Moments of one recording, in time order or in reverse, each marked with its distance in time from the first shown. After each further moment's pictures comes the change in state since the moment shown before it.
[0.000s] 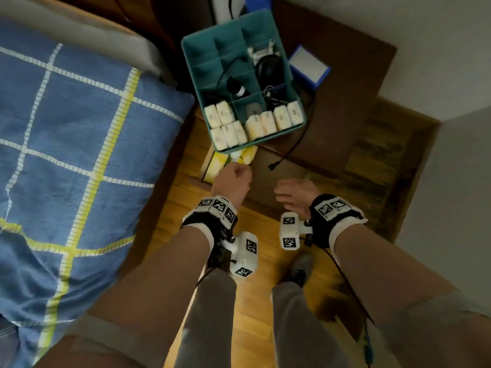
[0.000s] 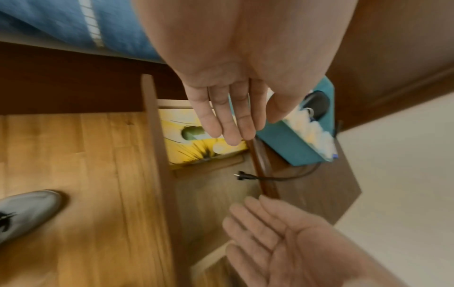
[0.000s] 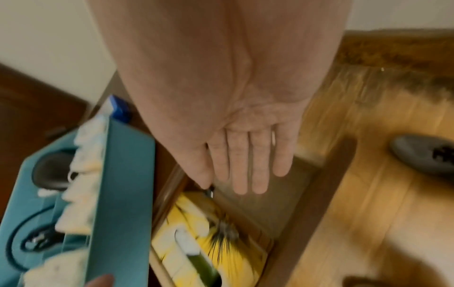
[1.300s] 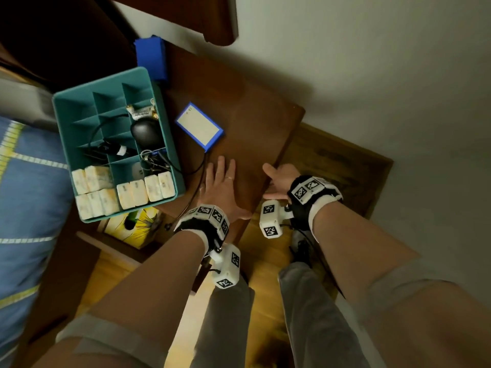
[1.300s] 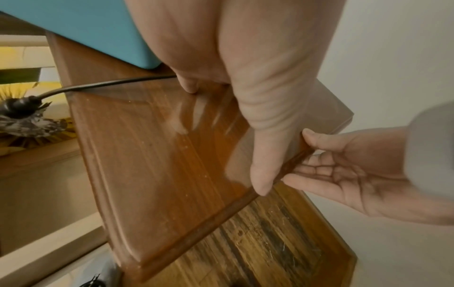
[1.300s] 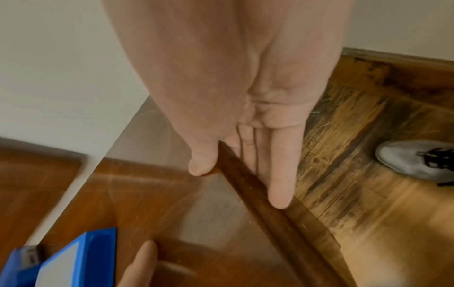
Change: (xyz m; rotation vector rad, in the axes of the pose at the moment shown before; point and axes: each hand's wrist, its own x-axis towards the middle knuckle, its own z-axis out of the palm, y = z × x) left_hand 0.107 0.159 0.234 0.893 -0.085 0.092; right_hand 0.103 -0.153 -0.262 -0.095 0.082 -0.034
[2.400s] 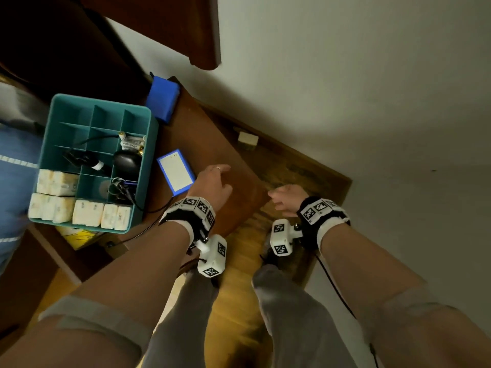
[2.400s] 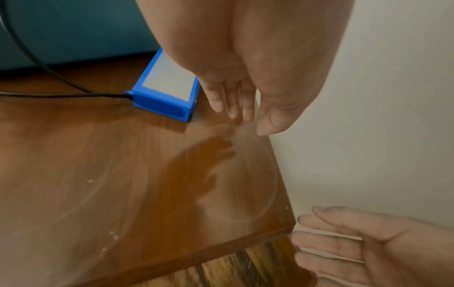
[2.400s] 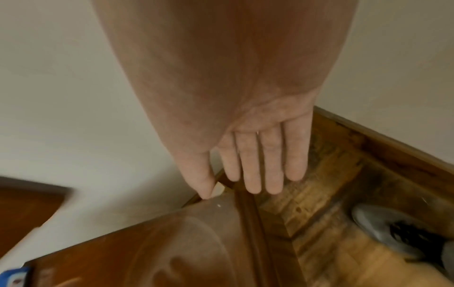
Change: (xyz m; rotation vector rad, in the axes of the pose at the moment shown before) left_hand -0.009 0.047 -0.048 -0.389 0.175 0.086; right_hand -0.027 0.011 -0.089 -0.378 0.059 -0.022
